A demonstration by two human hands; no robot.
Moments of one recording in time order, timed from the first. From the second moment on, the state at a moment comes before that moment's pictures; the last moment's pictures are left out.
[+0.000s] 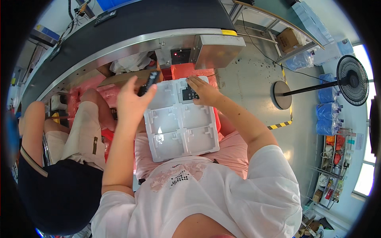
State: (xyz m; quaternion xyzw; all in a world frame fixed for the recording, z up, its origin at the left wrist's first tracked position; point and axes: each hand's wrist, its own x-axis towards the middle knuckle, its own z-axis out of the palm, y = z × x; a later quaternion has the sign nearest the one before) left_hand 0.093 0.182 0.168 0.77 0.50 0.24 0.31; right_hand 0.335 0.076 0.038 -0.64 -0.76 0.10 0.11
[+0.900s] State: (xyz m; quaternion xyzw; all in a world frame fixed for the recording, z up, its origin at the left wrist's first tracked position) left_hand 0.063 0.183 0.006 0.78 0.52 0.27 0.23; right_hand 0.306 0.101 0.176 -0.65 -0.63 0.25 0.34
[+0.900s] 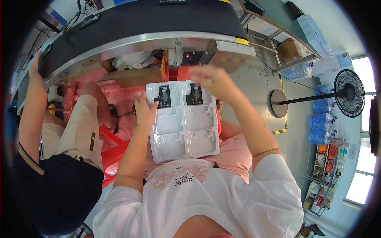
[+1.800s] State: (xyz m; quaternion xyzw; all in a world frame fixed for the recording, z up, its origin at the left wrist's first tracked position) left_hand 0.156 0.545 0.195 0.96 0.23 0.16 -0.02; right_hand 0.332 0.178 0.280 -0.58 -0.43 0.17 0.67
